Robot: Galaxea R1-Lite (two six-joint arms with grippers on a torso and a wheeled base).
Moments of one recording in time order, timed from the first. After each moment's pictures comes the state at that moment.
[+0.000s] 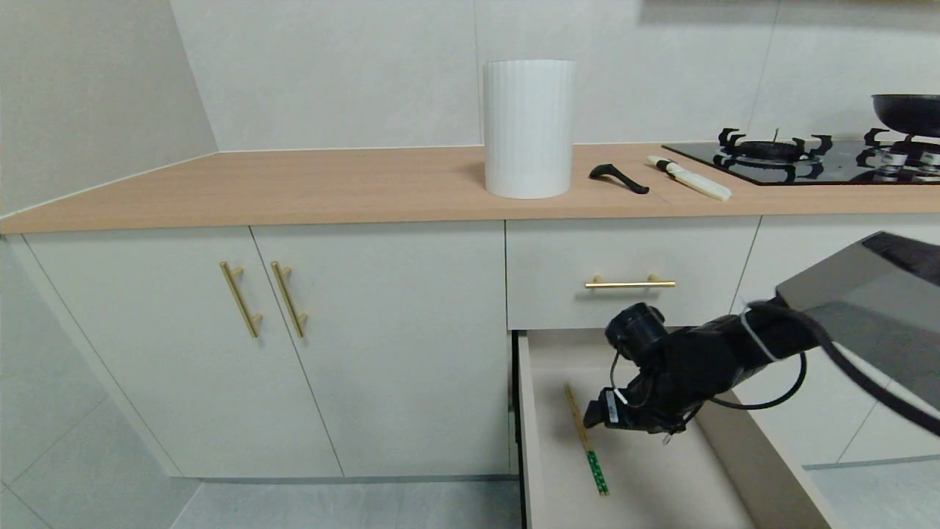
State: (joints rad) left arm 0.00 0.00 0.00 0.00 -0.02 0.02; right arm 0.46 2.20 -1.23 0.14 -0.04 0.47
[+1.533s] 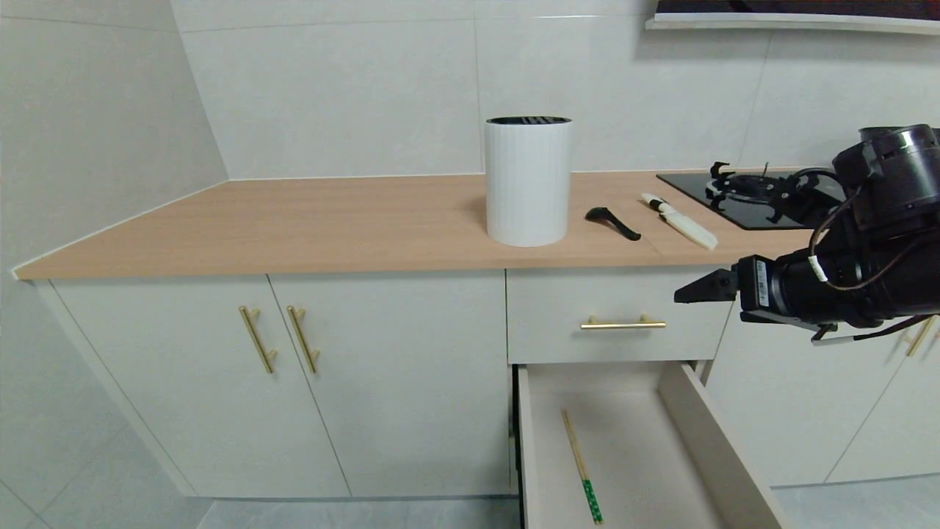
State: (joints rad) left arm 0.00 0.00 0.00 0.00 -0.02 0.02; right arm 0.29 1.58 -1.20 0.28 0.11 0.36
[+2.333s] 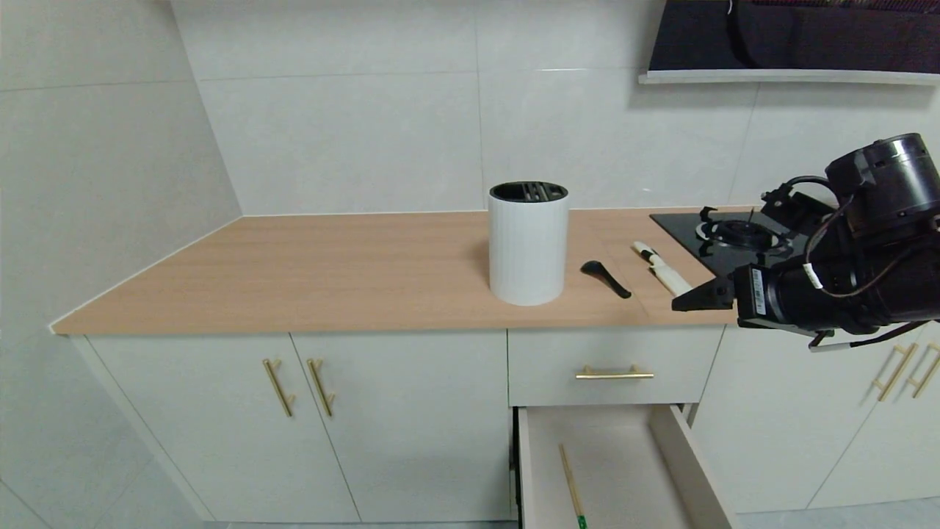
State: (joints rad) left arm 0.00 0.00 0.00 0.00 -0.02 0.02; right arm 0.29 1.59 -1.19 0.28 0.12 0.34
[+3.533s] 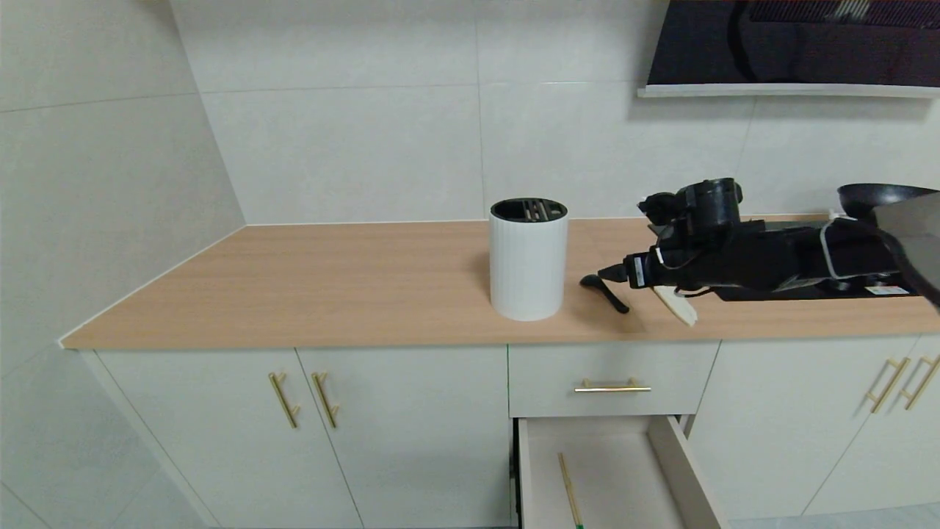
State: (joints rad) left arm 0.00 0.00 0.00 0.00 -0.02 0.02; right arm 0.24 2.20 -1.62 -0.10 0.10 -0.01
